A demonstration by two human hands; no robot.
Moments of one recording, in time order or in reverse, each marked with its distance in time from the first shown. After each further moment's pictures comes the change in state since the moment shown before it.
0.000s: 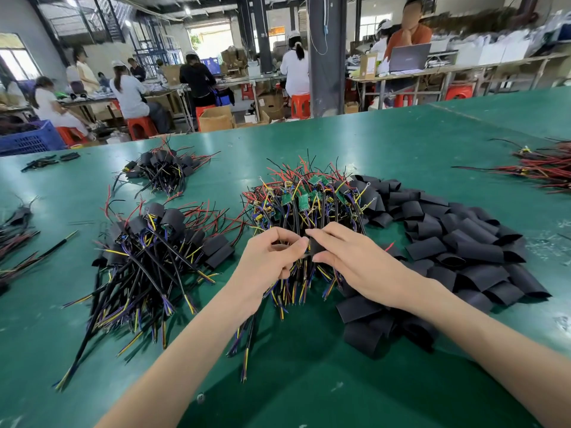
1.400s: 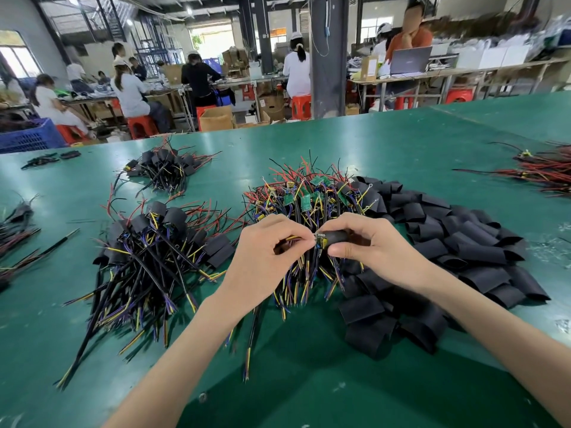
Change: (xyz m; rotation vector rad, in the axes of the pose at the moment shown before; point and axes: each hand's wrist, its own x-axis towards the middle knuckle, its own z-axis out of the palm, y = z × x) left_hand -0.010 0.018 -0.008 0.574 0.092 0.726; right_hand 0.001 0.013 -0.012 0.745 0.132 0.222
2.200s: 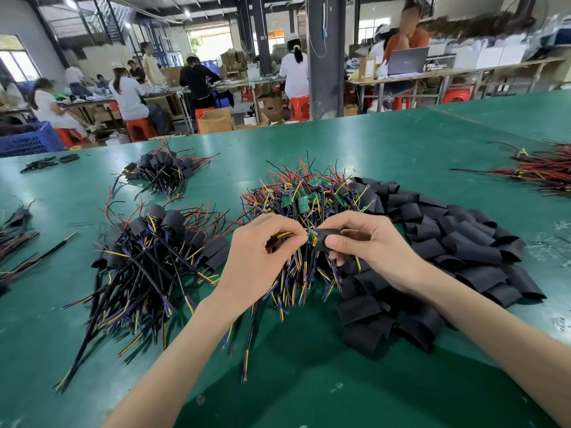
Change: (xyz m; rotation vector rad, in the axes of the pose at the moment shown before) left_hand 0.001 0.002 -0.001 -0.033 0.054 -0.031; right_hand -0.001 0.000 0.003 0.304 0.058 0.011
